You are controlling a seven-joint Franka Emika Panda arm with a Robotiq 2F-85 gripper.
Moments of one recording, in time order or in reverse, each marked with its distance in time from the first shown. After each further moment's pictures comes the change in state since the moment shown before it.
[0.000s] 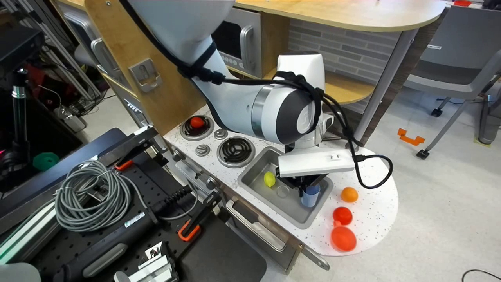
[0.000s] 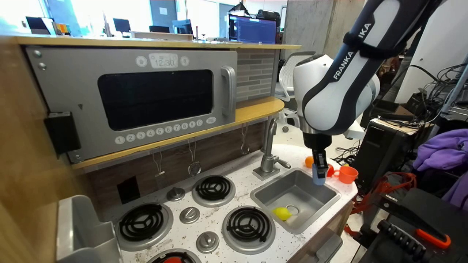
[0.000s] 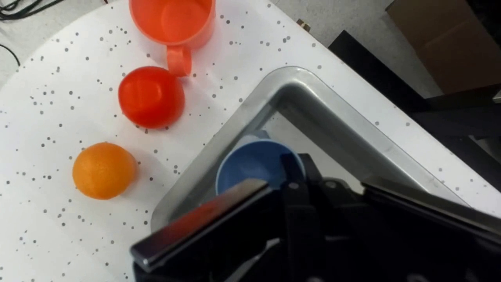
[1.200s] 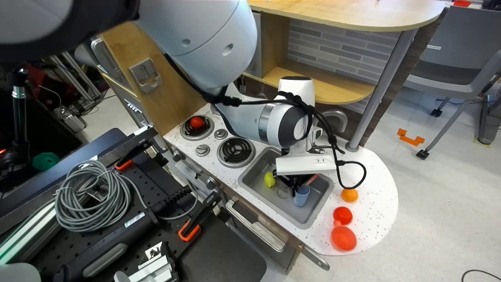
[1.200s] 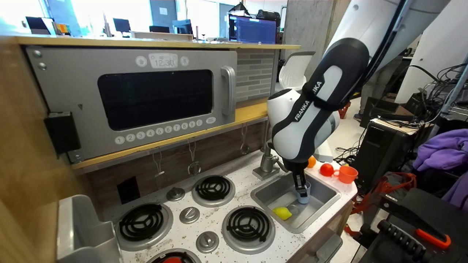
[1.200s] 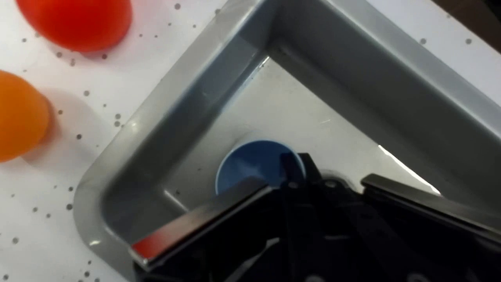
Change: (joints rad) arm 0.040 0.280 0.029 0.320 0.048 -0.134 0.040
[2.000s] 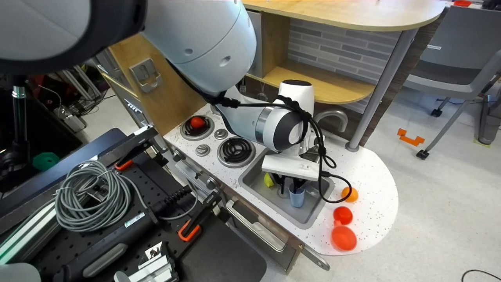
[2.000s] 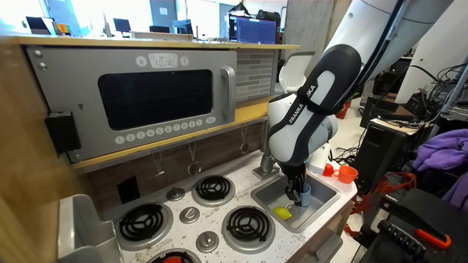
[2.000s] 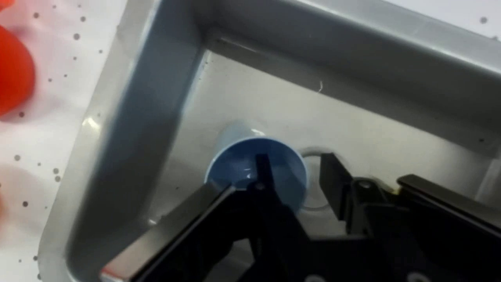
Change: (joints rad) arm 0.000 0.025 0.013 0.013 0.090 0.012 0.249
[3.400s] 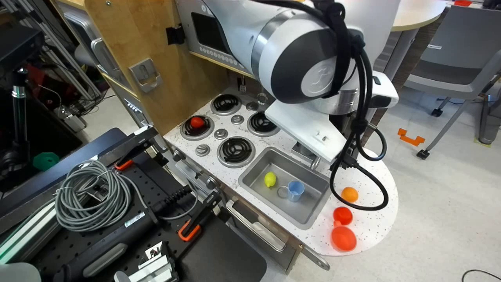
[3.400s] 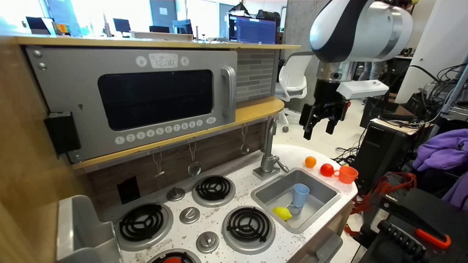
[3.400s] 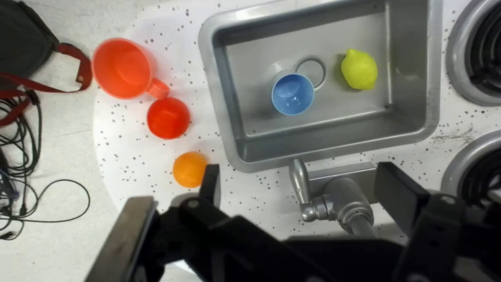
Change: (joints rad) arm -0.159 -0.575 0.038 -0.446 0.312 0.110 0.145
